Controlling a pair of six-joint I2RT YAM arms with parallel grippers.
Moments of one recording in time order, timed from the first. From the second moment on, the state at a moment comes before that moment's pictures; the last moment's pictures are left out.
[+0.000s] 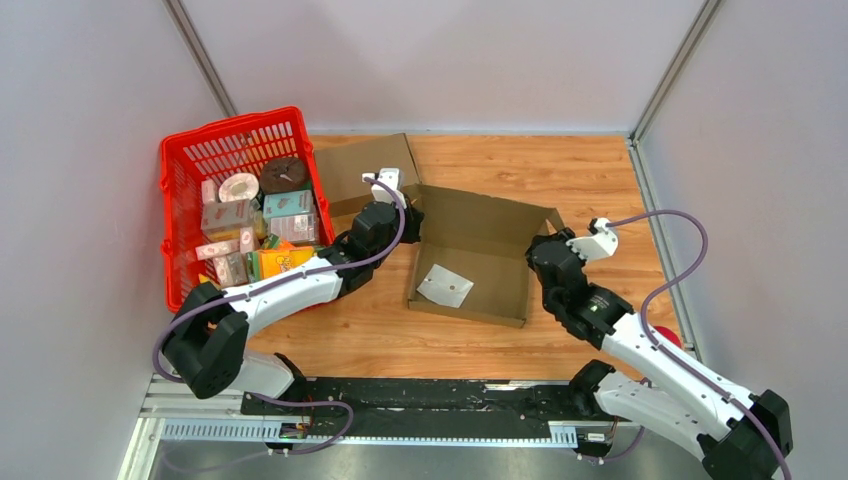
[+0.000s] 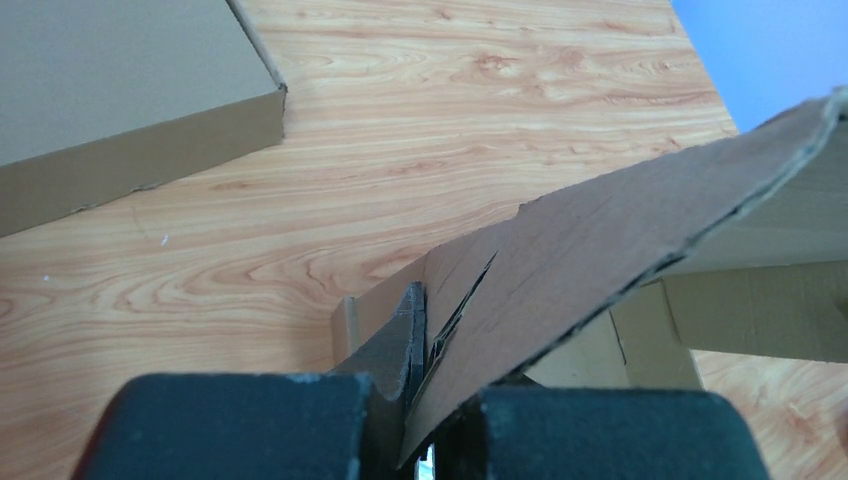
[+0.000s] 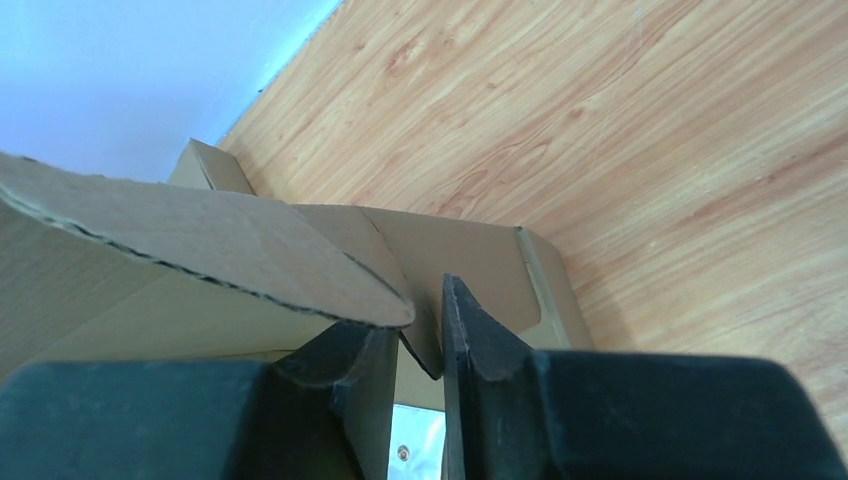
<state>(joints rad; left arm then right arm) -0.73 1.39 0.83 0.29 -0.27 -0.47 0.69 0.83 0.62 -0.28 0.82 1.06</state>
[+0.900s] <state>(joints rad) -0.73 1.43 0.86 0.25 -0.22 -0.69 0.81 0.79 0.44 -0.28 0.84 1.06</state>
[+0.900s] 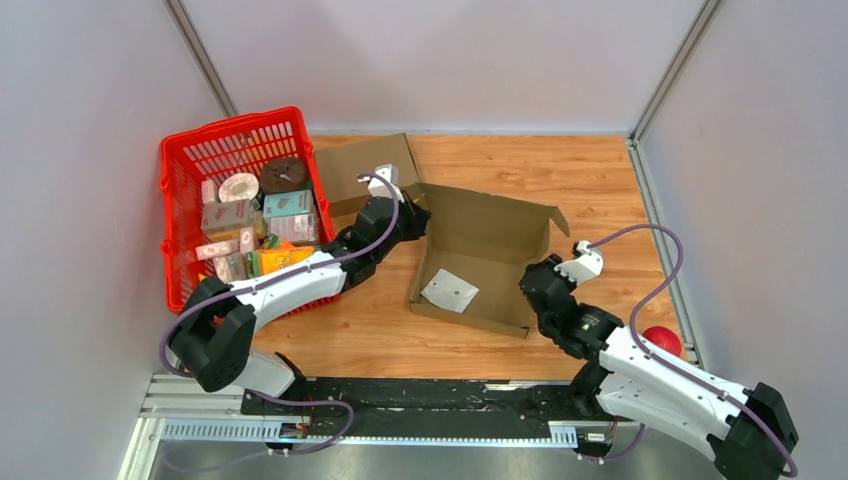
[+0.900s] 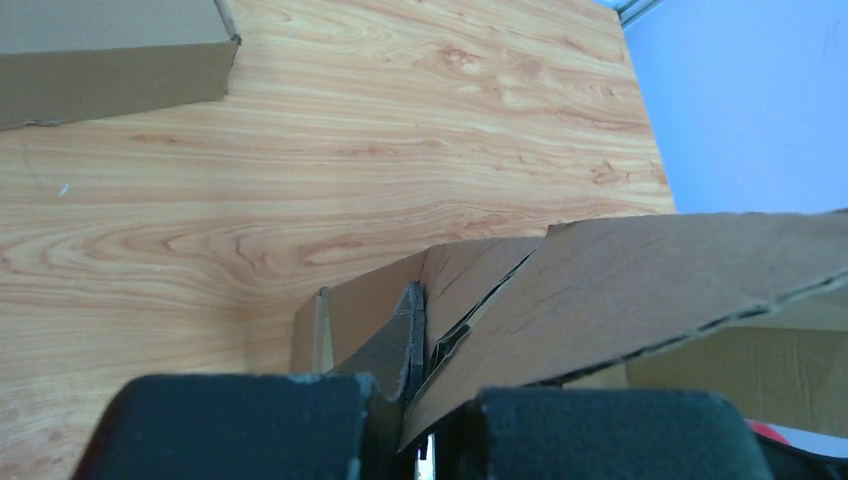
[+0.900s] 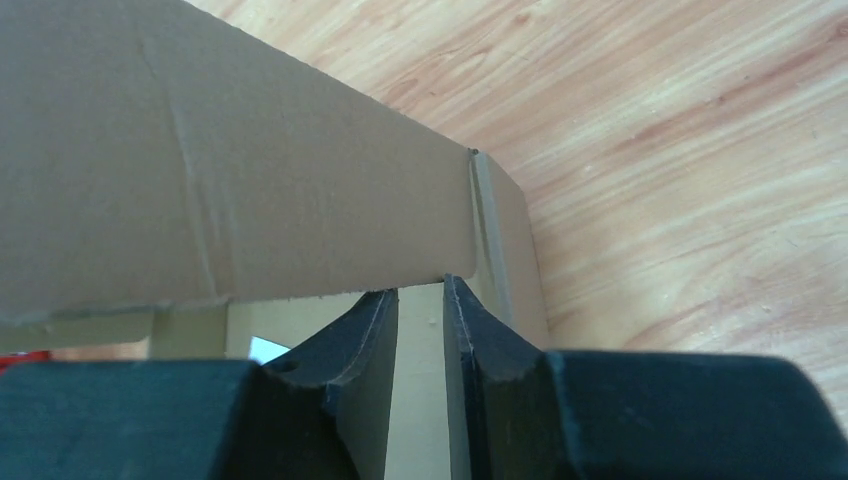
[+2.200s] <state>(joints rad) -0.91 1.40 0.82 0.22 -0.53 -0.45 0.83 1.13 1.50 -0.94 0.35 0.13</state>
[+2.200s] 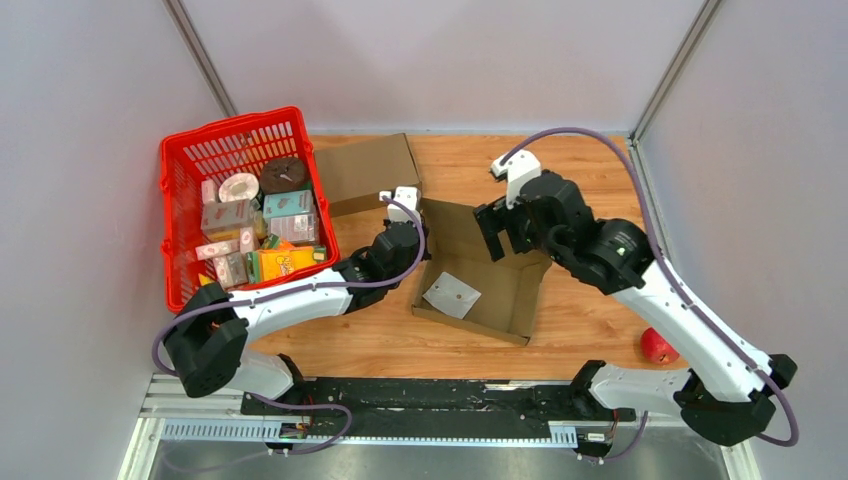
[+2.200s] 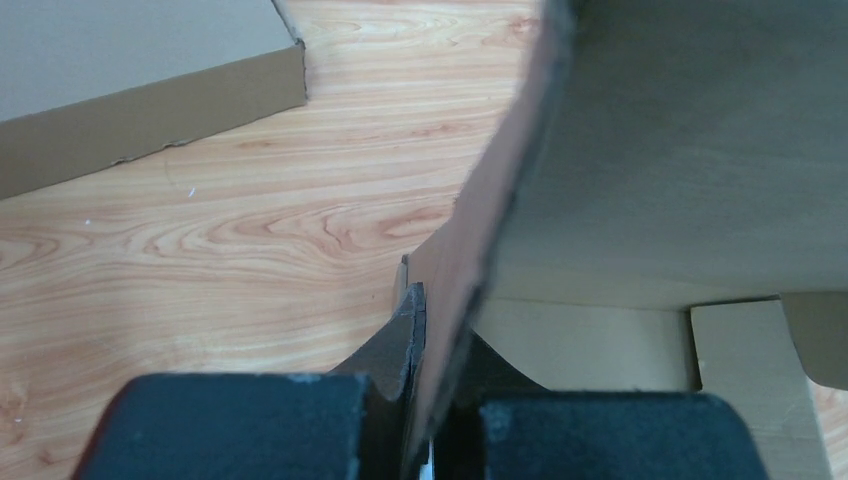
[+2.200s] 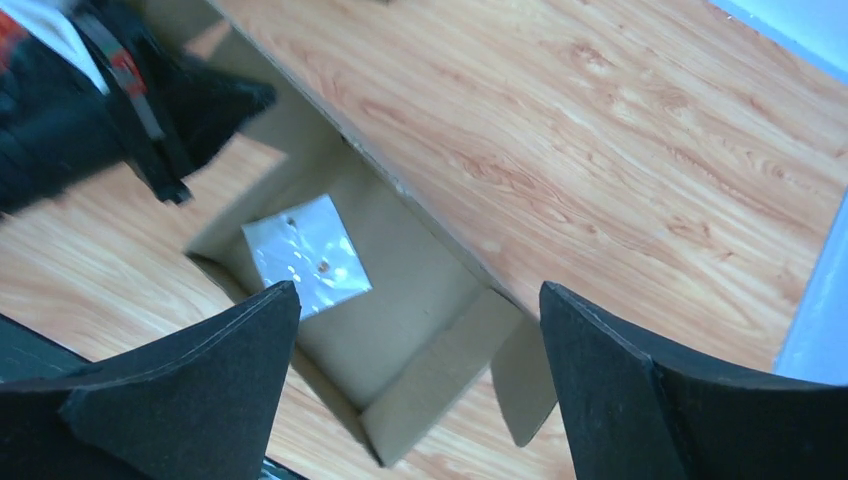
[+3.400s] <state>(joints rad) -0.92 0.71 0.68 -0.23 -0.12 -0.38 0.89 1.01 0.94 -0.61 0.18 -0.08</state>
